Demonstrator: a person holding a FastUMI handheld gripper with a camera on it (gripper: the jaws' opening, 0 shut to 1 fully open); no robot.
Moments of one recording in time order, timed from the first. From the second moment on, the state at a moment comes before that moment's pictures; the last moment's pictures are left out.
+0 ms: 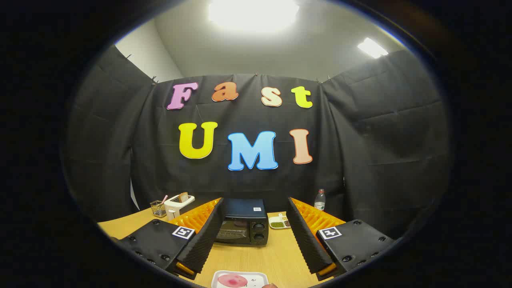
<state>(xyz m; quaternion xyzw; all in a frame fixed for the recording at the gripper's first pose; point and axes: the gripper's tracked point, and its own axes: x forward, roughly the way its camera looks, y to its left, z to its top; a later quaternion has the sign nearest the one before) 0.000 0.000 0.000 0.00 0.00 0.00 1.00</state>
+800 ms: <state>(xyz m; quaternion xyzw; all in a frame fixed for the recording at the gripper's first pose) -0.002 0.007 -0.001 0.00 0.00 0.01 1.00</state>
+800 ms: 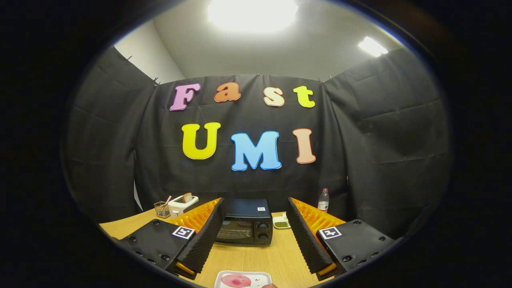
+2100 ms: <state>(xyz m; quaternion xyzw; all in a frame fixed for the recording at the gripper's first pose) 0.132 0.112 -0.055 0.01 0.04 0.06 1.00</state>
